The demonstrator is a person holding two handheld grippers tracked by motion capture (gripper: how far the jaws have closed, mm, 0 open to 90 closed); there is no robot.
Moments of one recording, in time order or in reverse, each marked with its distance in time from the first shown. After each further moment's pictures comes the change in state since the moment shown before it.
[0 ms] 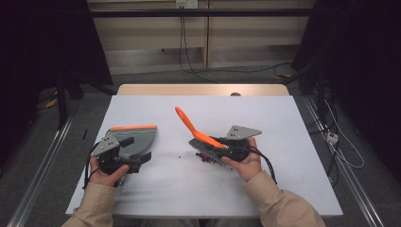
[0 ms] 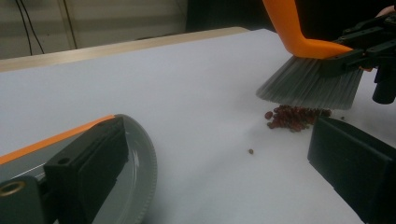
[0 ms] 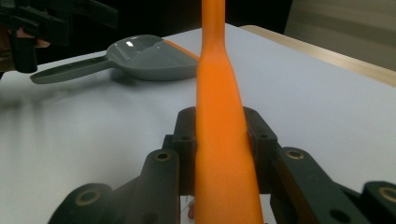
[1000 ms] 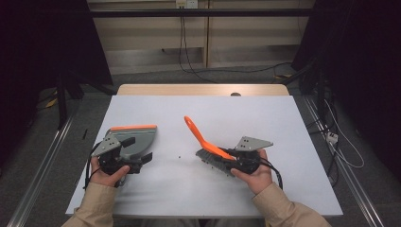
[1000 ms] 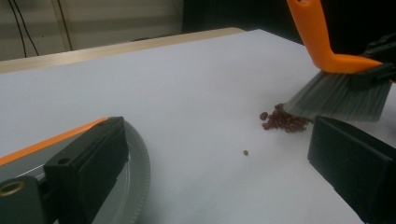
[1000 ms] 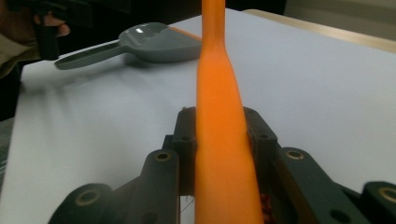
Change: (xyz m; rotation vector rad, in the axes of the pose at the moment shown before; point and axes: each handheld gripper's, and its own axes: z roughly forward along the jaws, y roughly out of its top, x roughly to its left) left arm -0.002 0.000 0.002 -0.004 -0.016 0.002; right arm 0.018 -0.019 -0.033 0.029 0.000 0.058
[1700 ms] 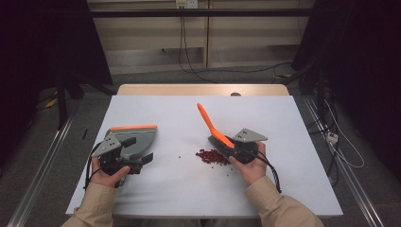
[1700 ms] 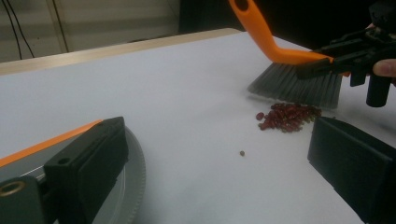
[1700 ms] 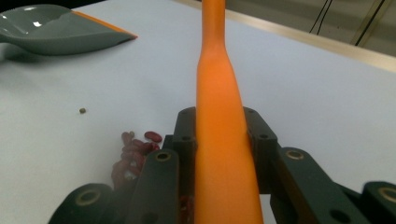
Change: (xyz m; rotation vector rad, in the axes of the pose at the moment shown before) left arm -0.002 0.000 0.000 0.002 -0.013 0.011; right arm -0.025 0.001 0.018 0.046 -0.307 0.005
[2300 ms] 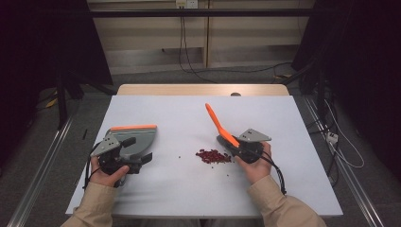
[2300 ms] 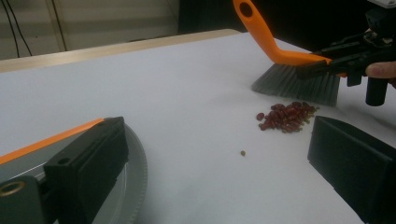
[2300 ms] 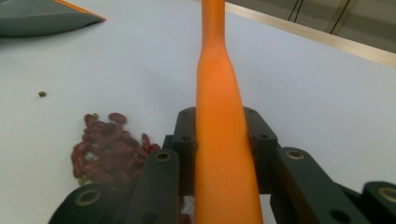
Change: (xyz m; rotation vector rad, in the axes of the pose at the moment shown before) left arm 0.003 -0.001 -0.001 -0.009 -0.004 -0.012; right arm -0.011 -0.009 -0.004 0.045 -0.081 -0.002
